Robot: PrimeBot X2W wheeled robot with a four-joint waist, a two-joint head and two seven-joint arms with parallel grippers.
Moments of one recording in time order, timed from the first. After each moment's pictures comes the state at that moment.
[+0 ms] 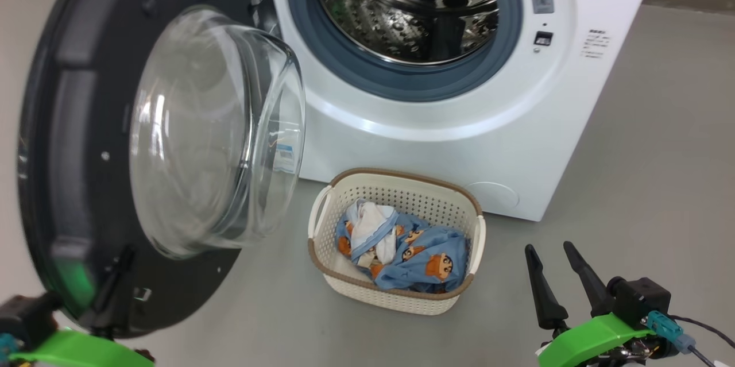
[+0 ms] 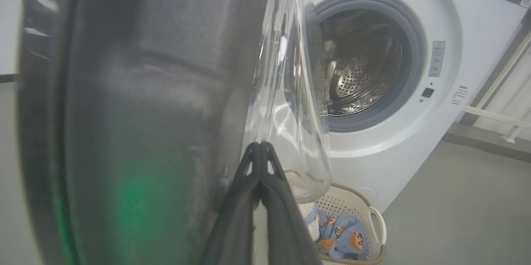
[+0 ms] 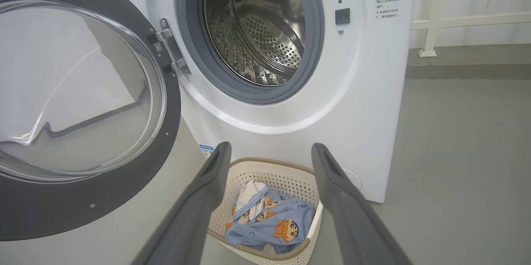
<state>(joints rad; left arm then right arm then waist) -0.11 0.37 -0.16 0.26 -0.66 -0.08 -0.16 -0.06 -0.05 0.11 0.36 0.33 0.13 -0.25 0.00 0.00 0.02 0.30</state>
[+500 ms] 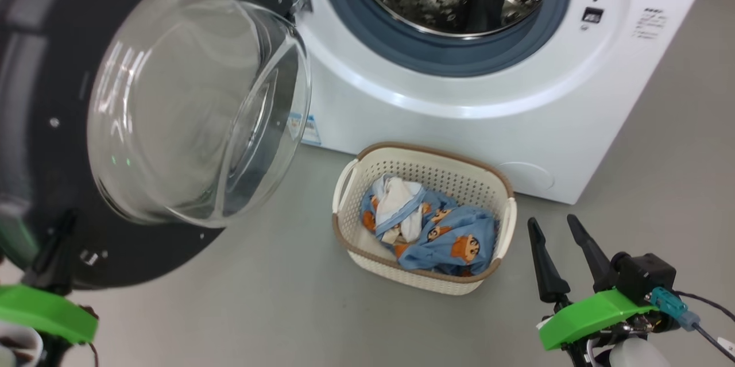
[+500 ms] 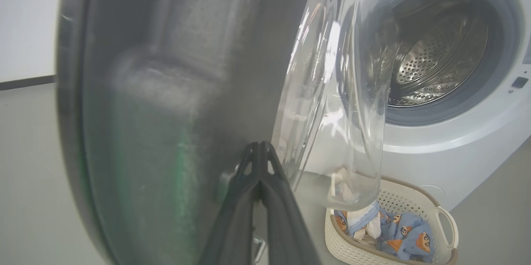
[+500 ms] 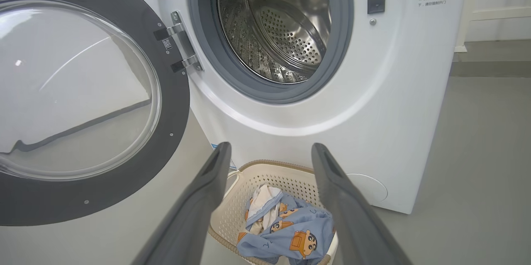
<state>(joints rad) -0.29 0.48 -0.15 0.49 -0.69 -0.13 -0.16 -0.12 -0.05 0.09 0.36 0.30 0.13 -0.25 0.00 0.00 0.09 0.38</state>
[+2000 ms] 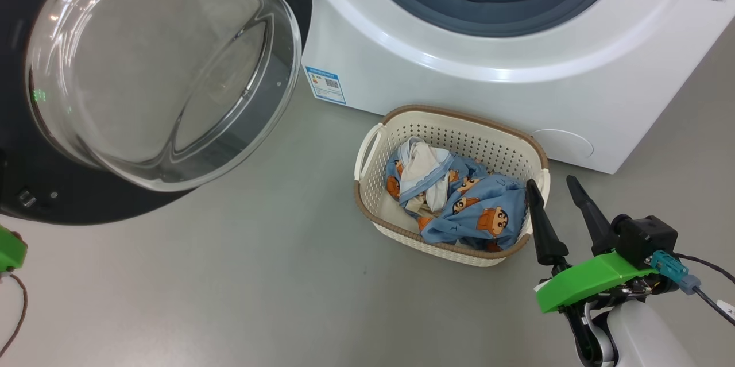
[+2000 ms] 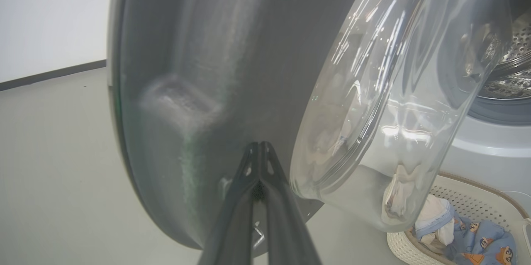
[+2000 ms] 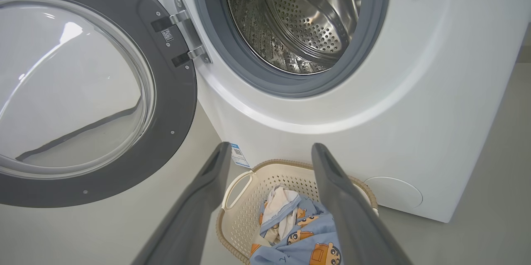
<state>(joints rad) -0.78 0.68 -0.66 0.96 -1.05 -0.14 -0.22 -0.24 -0.06 0.10 0.39 0.31 0.13 -0.25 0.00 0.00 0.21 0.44</state>
